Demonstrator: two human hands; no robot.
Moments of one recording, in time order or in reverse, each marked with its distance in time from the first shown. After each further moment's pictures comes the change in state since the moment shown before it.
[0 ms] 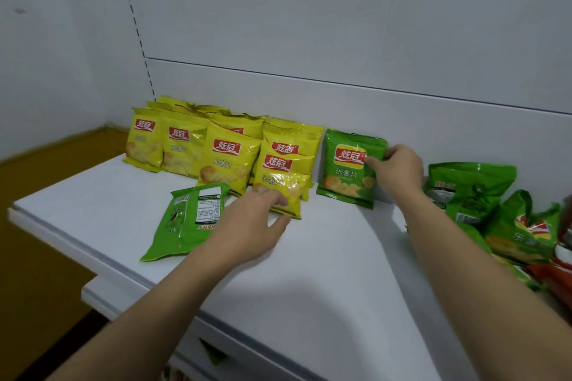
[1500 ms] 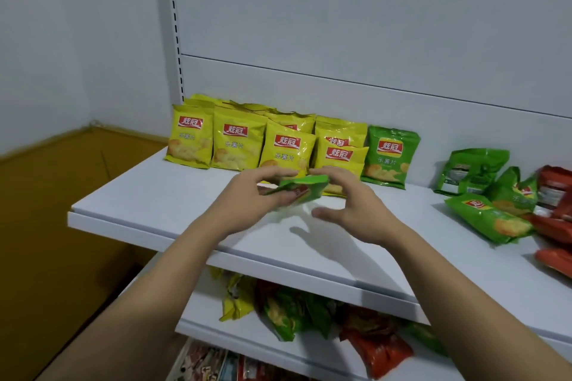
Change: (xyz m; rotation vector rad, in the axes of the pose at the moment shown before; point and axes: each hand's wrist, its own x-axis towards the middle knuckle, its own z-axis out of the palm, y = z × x) left_hand -0.052 -0.135 -0.124 -0.800 -0.169 0.013; right_hand -0.225 -0.119 0.084 -0.049 -0.408 -0.484
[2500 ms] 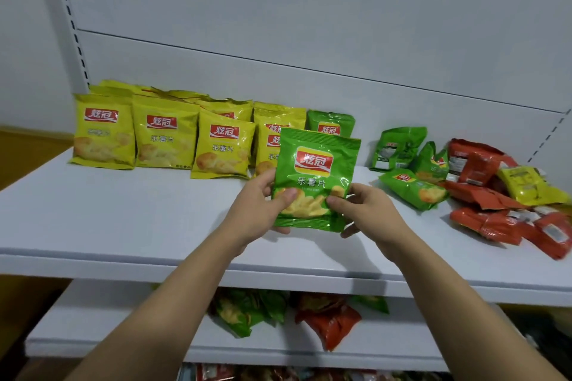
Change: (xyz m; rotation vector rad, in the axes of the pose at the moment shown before) left_hand 0.022 -0.003 0.096 -0.405 -0.168 -0.090; right_hand -0.065 0.032 -0.045 0.408 0.273 0.529
